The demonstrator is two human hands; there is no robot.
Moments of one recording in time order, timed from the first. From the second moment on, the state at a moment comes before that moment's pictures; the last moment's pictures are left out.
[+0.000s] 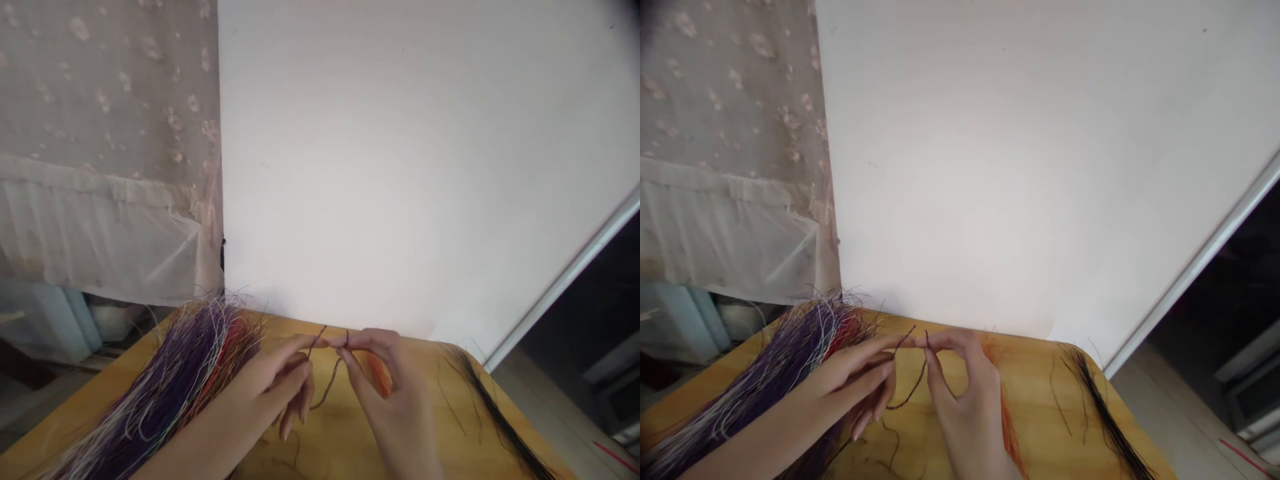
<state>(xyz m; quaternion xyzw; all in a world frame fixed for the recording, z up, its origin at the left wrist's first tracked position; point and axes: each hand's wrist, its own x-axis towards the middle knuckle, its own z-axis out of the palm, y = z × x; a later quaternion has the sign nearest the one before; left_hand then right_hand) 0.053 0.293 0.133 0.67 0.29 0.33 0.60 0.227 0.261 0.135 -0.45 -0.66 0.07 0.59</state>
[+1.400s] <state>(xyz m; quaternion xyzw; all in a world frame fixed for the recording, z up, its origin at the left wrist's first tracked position) 0.059 0.301 0.121 0.77 0.41 0.24 0.42 0.235 0.274 0.128 -0.37 -0.84 -0.08 0.38</state>
